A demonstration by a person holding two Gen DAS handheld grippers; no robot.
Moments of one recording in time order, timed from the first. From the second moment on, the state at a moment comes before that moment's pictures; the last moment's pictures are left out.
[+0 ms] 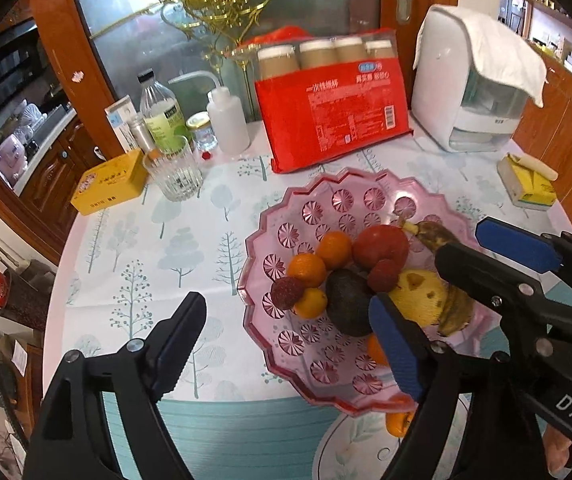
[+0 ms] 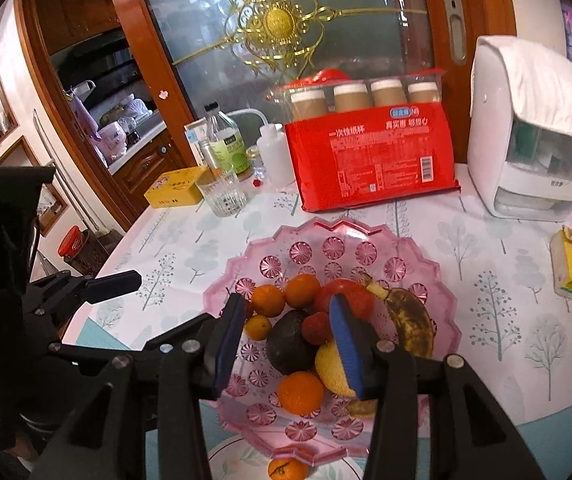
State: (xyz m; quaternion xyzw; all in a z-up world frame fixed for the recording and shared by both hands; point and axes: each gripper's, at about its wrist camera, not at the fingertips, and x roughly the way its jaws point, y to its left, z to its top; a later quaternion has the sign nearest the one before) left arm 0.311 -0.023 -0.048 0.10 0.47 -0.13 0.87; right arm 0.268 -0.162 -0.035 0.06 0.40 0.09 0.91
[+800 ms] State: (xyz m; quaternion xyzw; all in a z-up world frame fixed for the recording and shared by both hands) left arm 0.202 -0.029 -0.001 0.07 0.41 -0.14 0.90; right arm 0.156 -0.183 0.014 0.04 0.34 0.08 0.94
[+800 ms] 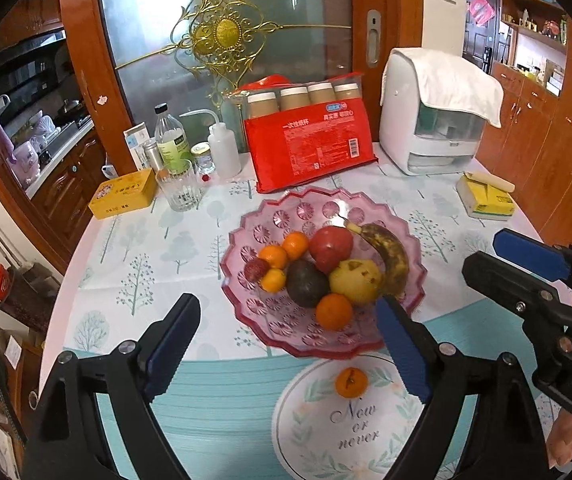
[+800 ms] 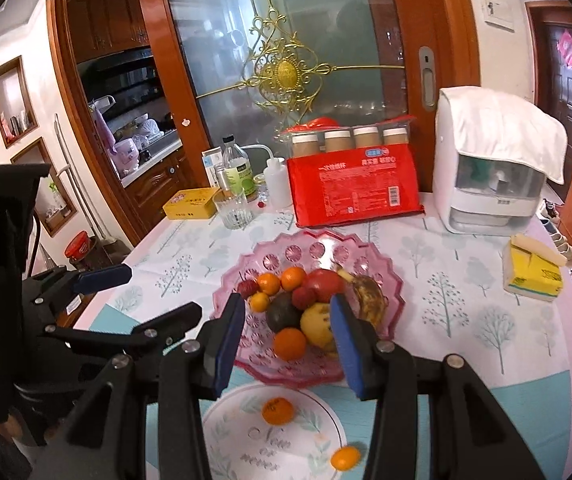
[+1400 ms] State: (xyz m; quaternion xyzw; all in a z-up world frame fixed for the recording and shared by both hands) left arm 0.160 -0.051 -0.095 0.07 0.46 -0.15 0.87; right arm 0.097 -0.223 -0.078 0.05 0.40 0.01 0.91
